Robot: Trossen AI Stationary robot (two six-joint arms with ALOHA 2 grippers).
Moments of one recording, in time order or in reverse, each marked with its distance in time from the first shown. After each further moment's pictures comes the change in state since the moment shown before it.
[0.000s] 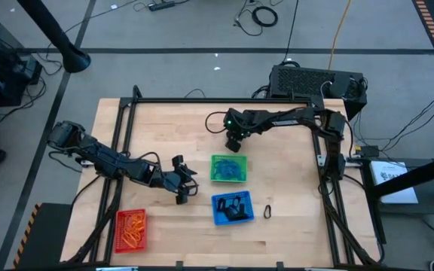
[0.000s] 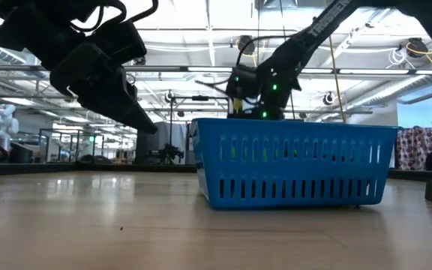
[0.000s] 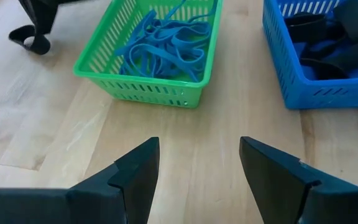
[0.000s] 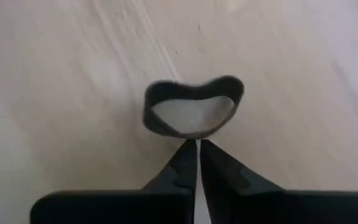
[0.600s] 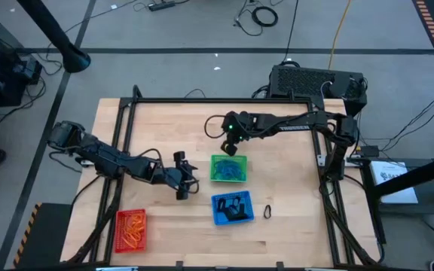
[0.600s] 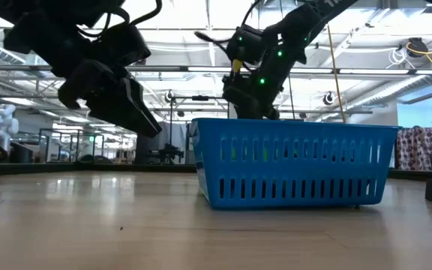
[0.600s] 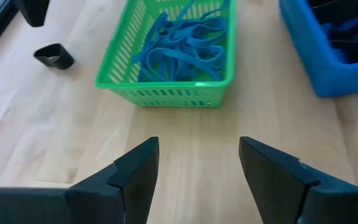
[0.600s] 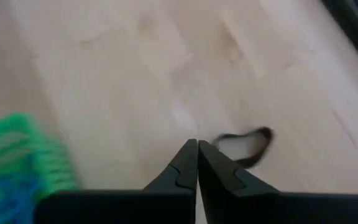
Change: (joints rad) left arm 0.041 0.000 0.000 -0.006 -0.006 0.161; right arm 0.104 -0.146 0.000 0.017 0.010 0.091
